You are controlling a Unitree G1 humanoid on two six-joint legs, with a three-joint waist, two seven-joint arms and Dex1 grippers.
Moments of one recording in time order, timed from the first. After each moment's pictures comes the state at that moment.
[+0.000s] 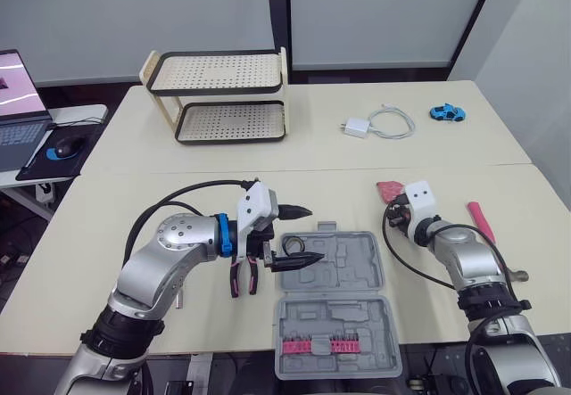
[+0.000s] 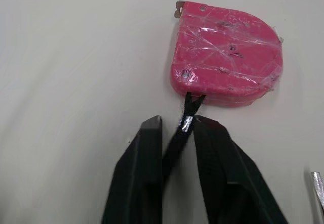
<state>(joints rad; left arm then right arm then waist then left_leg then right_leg) -0.32 0.60 -0.16 -0.36 -0.48 0.53 -1.02 -0.45 -0.38 -0.02 0.35 0.12 0.53 0.36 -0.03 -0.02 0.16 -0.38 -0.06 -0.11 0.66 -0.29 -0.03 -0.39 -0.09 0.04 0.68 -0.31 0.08</state>
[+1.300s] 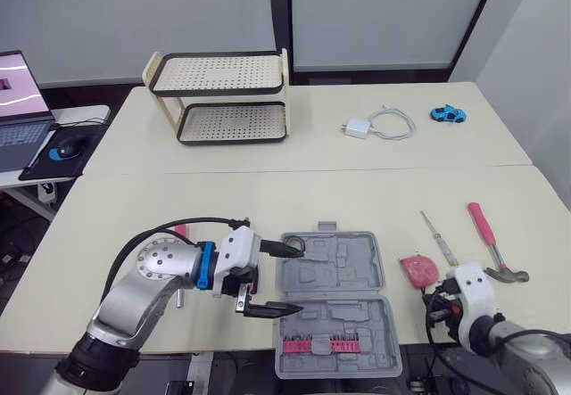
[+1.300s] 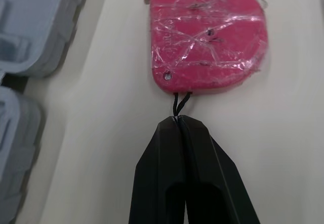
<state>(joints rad) -0.14 0.70 -0.18 -0.35 -0.44 0.28 -1.26 0.42 -0.45 -0.22 -0.67 0.34 1.02 0.39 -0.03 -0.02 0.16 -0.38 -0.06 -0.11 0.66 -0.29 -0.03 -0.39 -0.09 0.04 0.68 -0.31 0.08</state>
